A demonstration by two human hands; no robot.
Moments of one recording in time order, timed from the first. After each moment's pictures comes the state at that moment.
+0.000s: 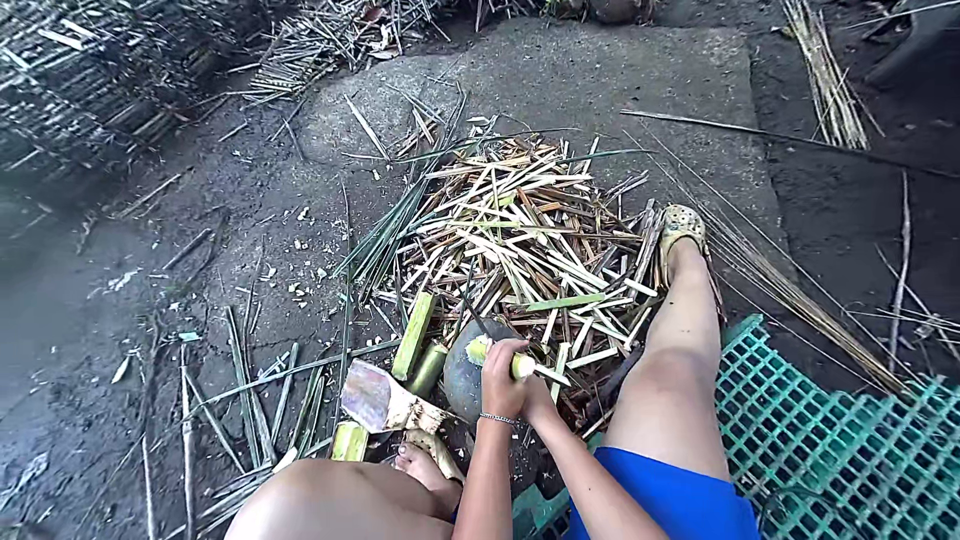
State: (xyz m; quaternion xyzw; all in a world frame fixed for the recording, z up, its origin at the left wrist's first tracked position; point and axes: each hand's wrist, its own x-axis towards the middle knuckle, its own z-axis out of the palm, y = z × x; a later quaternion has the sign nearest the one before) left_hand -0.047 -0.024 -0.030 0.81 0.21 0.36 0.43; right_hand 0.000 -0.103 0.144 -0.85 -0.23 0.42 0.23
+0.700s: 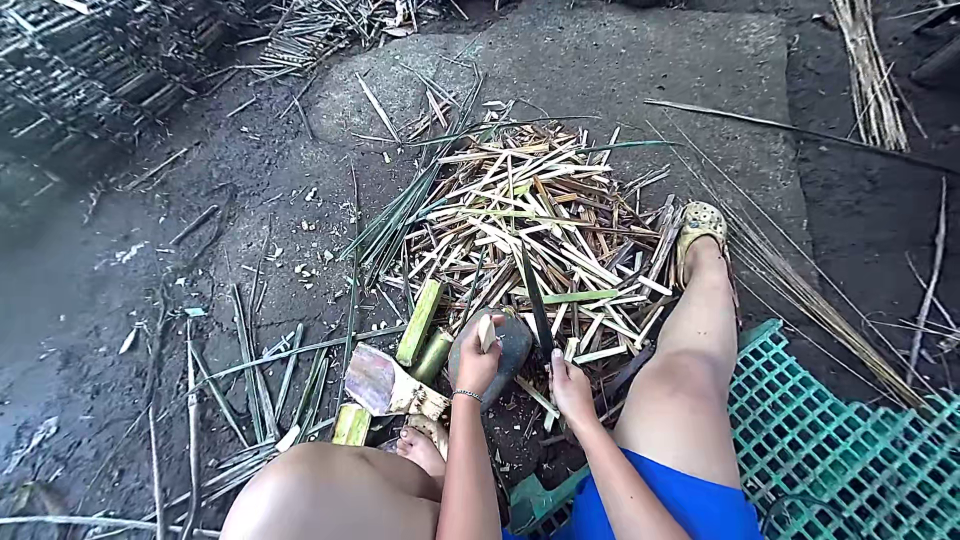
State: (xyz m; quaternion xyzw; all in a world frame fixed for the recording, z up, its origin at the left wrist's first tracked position) left_hand -0.065 0.023 -0.011 0.65 0.32 0.21 0.65; right_hand 0.025 -0.131 -0.037 -0.84 -0.07 0.33 0.42
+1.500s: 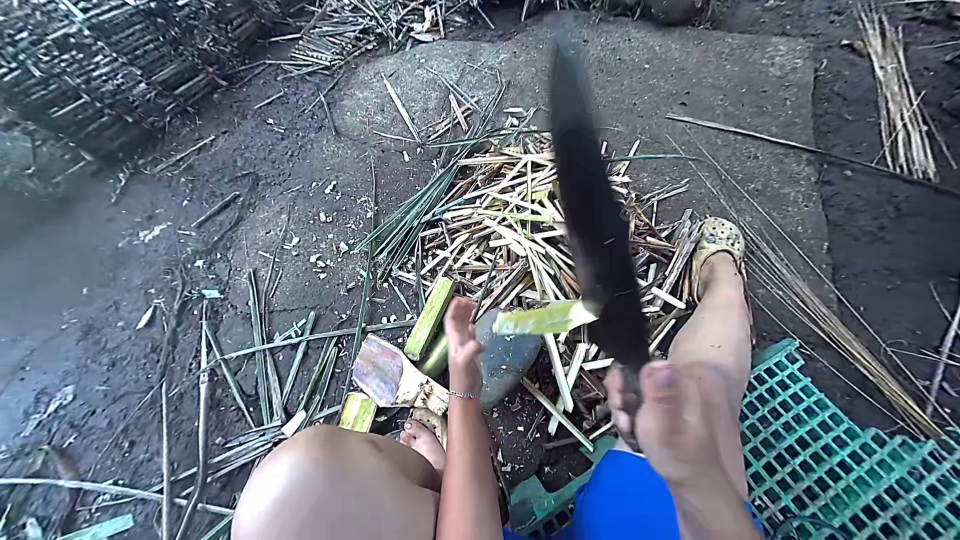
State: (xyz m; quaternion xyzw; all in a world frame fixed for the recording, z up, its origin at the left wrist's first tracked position) left_hand -0.078 0.034 -0.020 0.49 0.27 0.44 0.70; right_hand 0.014 -0.158 0.130 -0.69 -0.32 0.18 0.62
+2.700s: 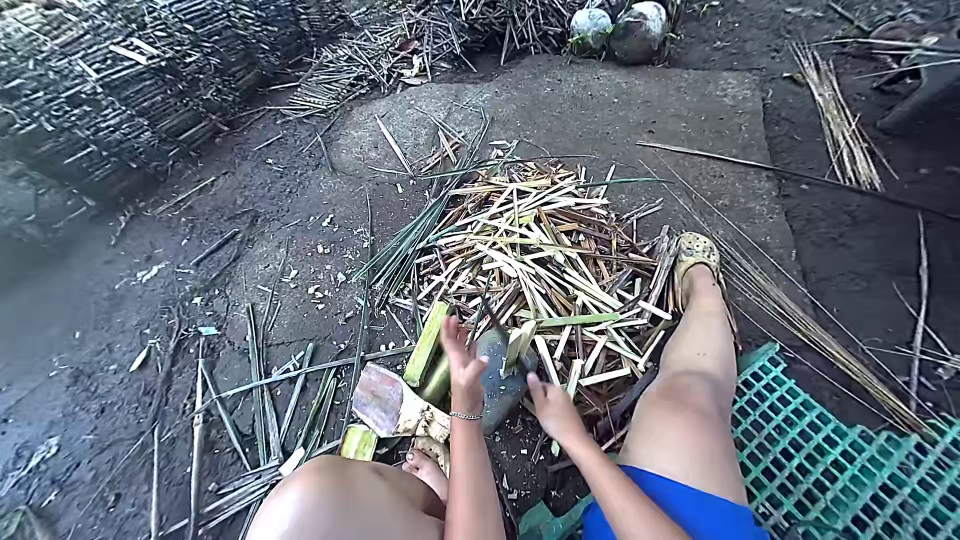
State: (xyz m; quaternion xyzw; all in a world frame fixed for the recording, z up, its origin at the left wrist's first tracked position) left_hand -0.074 0.030 -0.006 0.51 0.27 0.42 0.70; right_hand 0.013 -0.116 -0.011 -0.85 -0.21 0.38 0.31
